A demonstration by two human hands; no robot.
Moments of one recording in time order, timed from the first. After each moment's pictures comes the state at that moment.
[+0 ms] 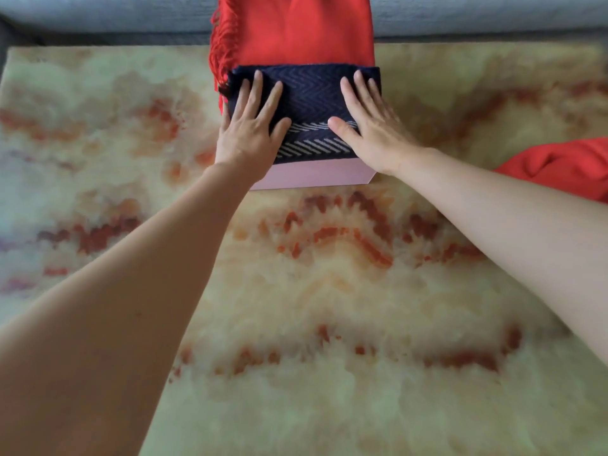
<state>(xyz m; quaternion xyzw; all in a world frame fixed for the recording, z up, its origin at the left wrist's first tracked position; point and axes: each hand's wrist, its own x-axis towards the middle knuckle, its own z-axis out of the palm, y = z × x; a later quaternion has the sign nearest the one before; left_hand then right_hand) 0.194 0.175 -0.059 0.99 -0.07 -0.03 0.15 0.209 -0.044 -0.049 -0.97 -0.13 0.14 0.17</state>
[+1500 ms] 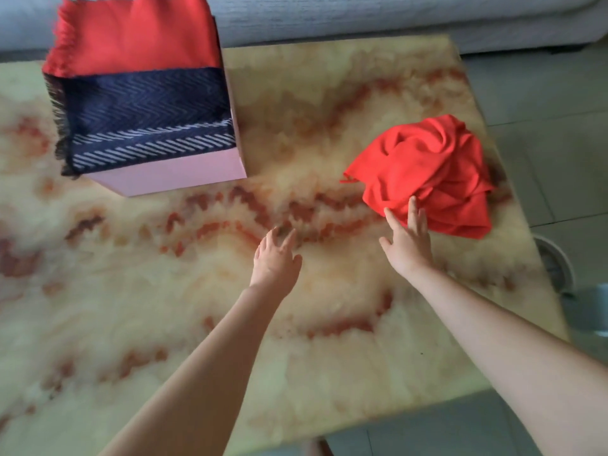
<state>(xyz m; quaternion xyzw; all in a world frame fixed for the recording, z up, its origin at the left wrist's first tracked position) 0.015 -0.053 -0.109 0.93 -0.03 -0.27 0.23 0.010 -0.295 -0.126 -0.97 0.17 0.13 0.10</state>
